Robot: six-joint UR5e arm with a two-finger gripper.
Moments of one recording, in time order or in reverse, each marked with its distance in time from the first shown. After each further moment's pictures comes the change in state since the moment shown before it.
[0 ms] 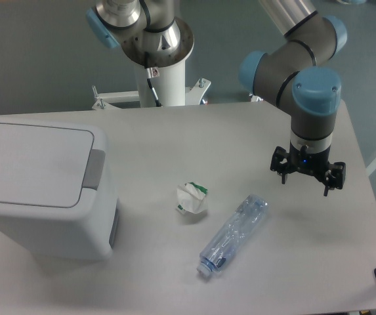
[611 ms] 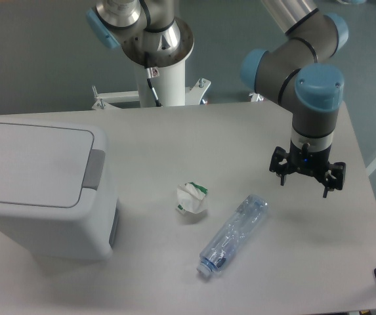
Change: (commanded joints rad) arm 0.000 0.023 0.002 -0.009 -0.104 -0.066
